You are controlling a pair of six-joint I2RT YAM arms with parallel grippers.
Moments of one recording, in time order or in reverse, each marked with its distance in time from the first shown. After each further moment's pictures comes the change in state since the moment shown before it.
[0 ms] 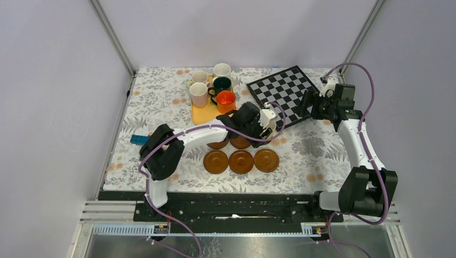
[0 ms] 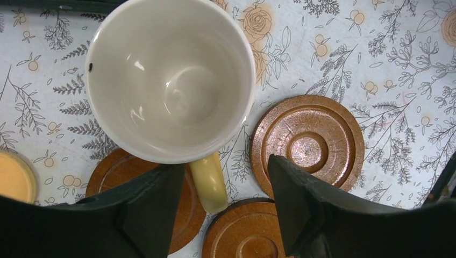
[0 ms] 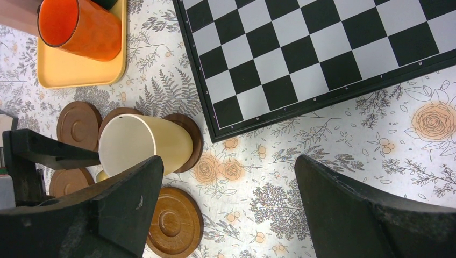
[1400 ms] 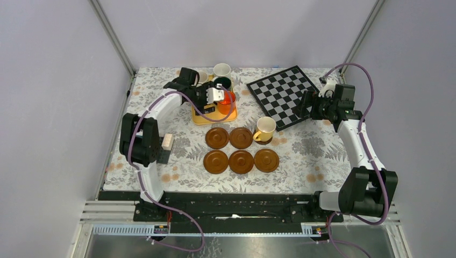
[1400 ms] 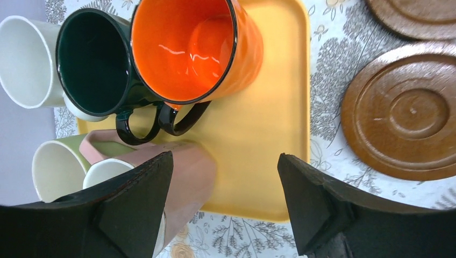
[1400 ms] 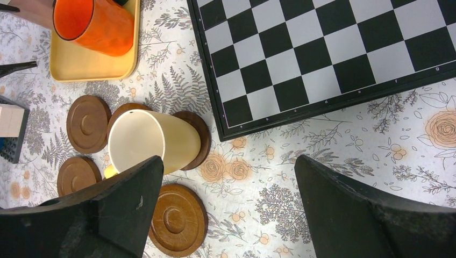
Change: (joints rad) left arm 0.603 -0.009 0.154 -0.347 0.333 1.067; right arm 0.000 -0.004 -0.008 0.008 -0.045 -0.008
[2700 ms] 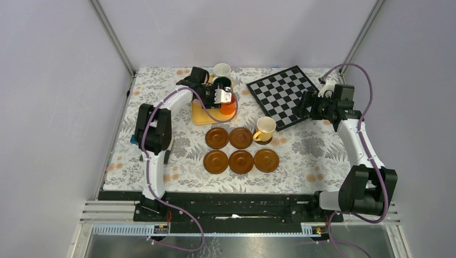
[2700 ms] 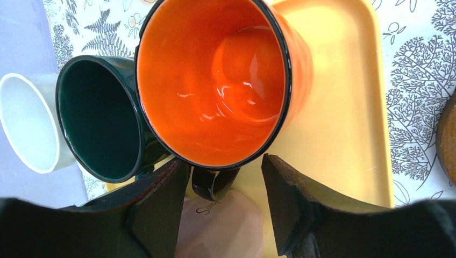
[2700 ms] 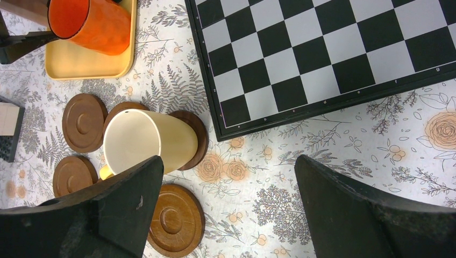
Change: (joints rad) left arm -0.024 0.246 0.182 0.050 -0.028 0.190; right arm 0.000 0.014 -0.002 0.006 0.000 -0.011
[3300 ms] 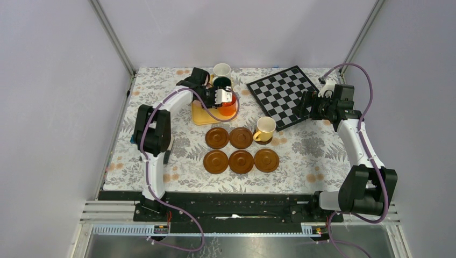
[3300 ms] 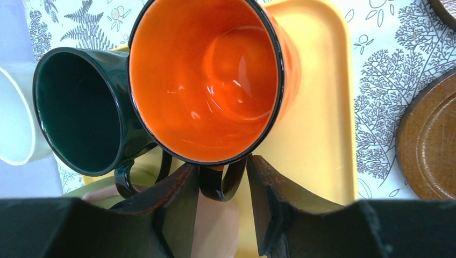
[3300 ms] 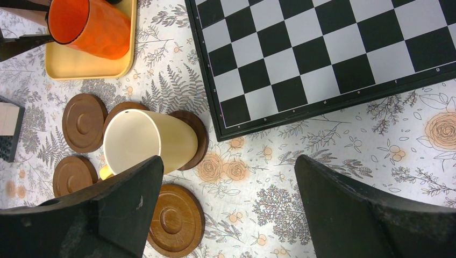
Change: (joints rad) left arm -0.014 -0.031 -0.027 -0.028 -0.013 -0.076; right arm 0.000 0.000 0.000 0.000 0.000 0.000
